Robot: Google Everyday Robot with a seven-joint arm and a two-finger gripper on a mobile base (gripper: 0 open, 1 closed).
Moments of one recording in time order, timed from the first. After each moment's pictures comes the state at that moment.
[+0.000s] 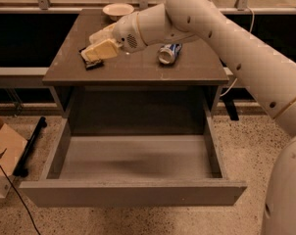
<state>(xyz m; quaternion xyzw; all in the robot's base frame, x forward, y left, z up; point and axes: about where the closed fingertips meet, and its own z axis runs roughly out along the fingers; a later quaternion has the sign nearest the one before) 0.659 0.128 0.943 -0.55 0.62 0.34 0.45</state>
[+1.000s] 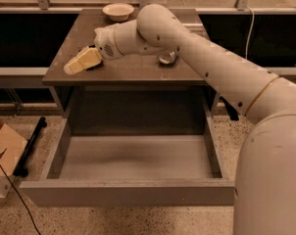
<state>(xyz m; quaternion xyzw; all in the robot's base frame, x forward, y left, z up) 0.713 0.177 0.904 -0.50 0.65 0.31 0.48</state>
